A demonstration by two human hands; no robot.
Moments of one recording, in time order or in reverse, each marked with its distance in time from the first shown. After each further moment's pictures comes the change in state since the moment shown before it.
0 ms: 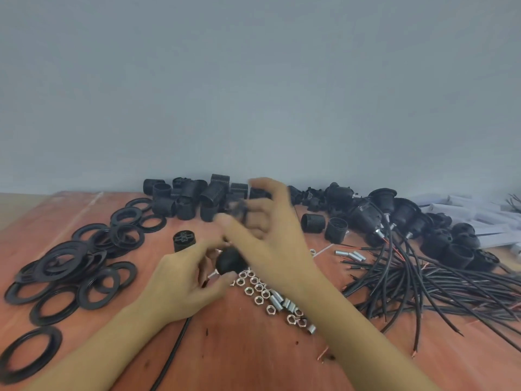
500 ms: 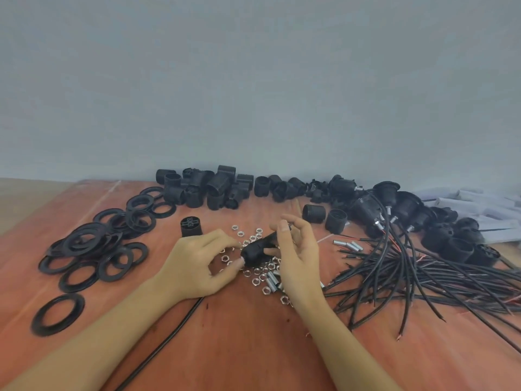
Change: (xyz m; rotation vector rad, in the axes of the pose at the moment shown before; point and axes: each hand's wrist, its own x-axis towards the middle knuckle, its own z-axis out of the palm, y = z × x) left_hand 0.004 0.013 0.013 0.173 0.051 0.249; right_hand -0.034 0.063 -0.025 0.217 0.334 0.169
